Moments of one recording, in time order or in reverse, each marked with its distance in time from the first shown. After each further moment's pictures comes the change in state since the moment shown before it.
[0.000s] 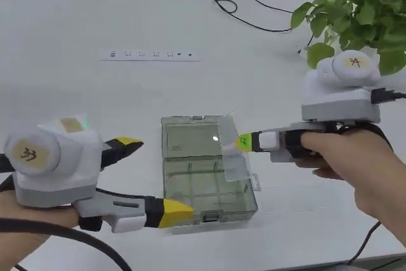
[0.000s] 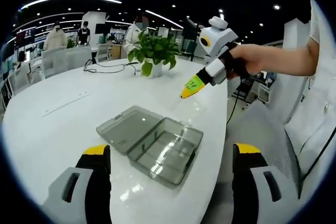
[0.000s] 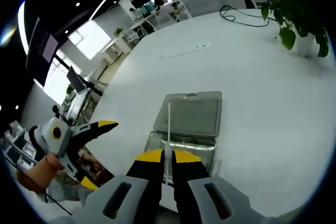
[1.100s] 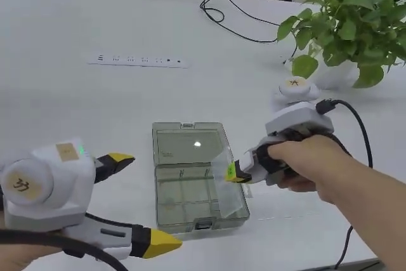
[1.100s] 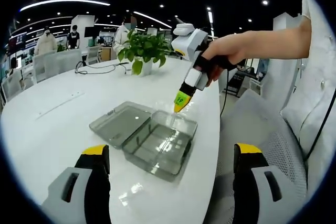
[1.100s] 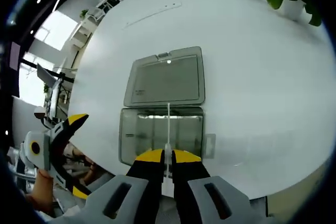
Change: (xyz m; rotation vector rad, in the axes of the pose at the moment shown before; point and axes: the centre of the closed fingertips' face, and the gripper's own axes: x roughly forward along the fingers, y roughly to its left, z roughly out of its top) left arm -0.002 -0.005 -0.020 0.043 0.000 -0.078; right arm 0.039 -0.038 -0.041 0.170 0.262 -0.171
